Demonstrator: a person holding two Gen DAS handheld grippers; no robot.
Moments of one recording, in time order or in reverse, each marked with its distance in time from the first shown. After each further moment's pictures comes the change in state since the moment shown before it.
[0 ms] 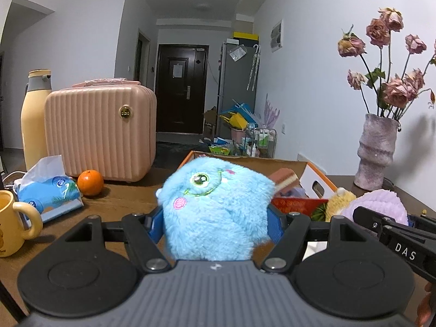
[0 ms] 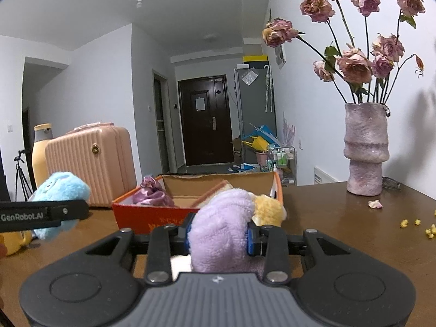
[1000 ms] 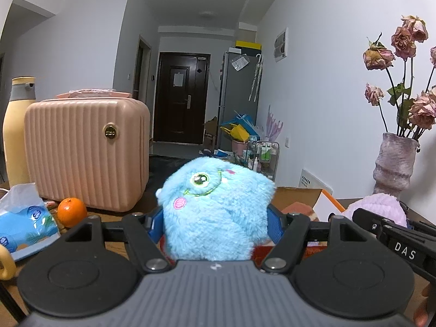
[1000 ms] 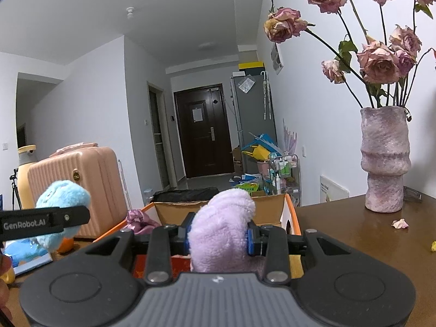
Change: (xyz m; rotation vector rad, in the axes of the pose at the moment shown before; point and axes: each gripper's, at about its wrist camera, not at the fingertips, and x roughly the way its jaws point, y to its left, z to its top) left arm 0.081 0.006 0.038 -0.012 -0.045 -0.004; right arm 0.084 -0.006 0.032 0.046 -0.045 0.001
